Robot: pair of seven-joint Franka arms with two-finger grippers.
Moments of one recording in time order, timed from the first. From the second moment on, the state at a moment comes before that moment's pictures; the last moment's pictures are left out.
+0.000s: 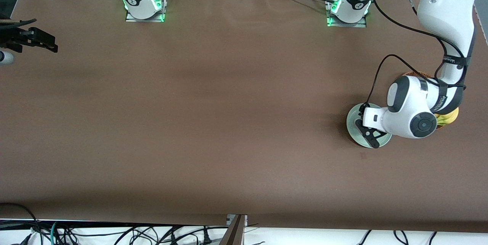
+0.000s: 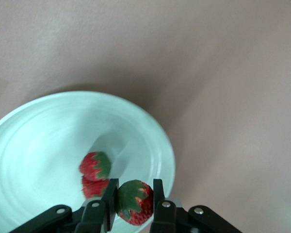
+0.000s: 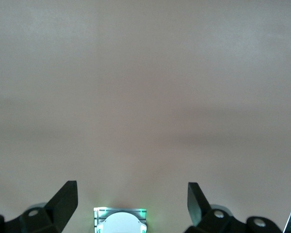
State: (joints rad) left arm 0.14 0.62 -0.20 -1.65 0.11 1.92 0.84; right arm 0.00 0.02 -0.03 -1.54 -0.07 1.41 -0.08
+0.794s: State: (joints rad) left arm 0.15 0.44 -0.26 -1.50 0.04 1.65 0.73; right arm 0.00 0.03 -0.03 -1.54 -0.07 1.41 -0.08
